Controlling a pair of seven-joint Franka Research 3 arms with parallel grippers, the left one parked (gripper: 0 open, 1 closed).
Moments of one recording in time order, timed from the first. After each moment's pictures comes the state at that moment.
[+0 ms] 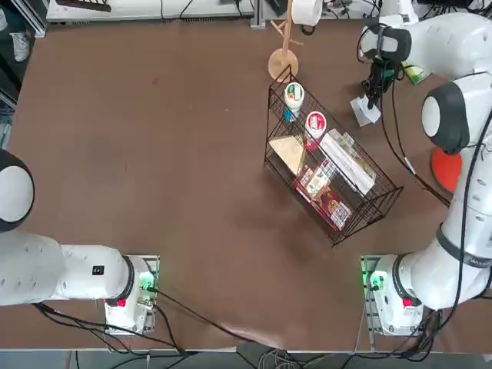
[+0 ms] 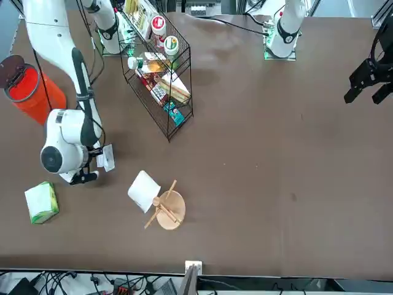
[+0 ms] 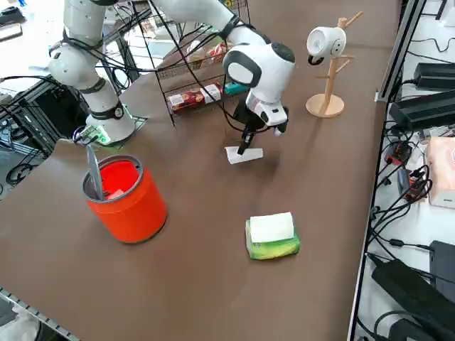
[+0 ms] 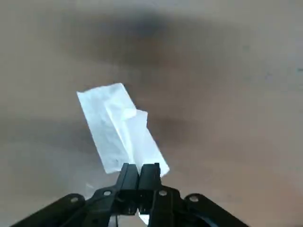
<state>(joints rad) 0.33 0.62 -0.30 -1.70 0.07 1.96 -0.15</state>
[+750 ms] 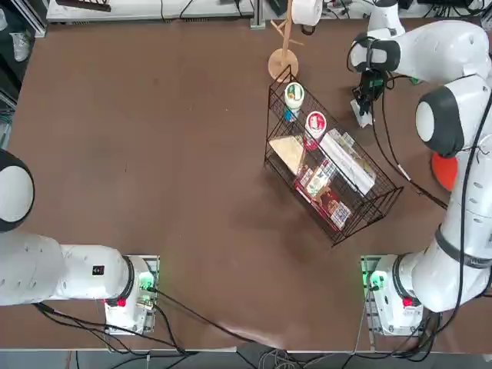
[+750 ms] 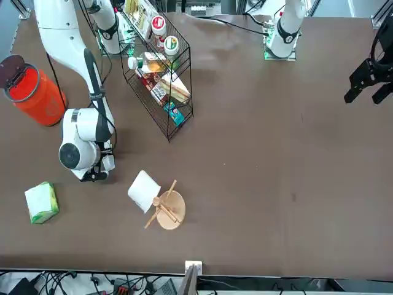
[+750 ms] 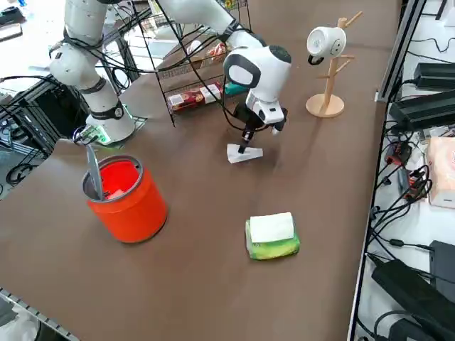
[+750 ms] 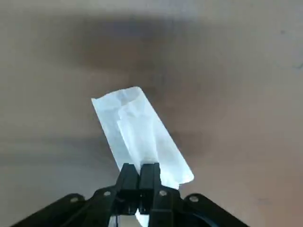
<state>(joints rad) 0.37 0.62 -0.30 -1.77 0.07 2.04 -0.04</state>
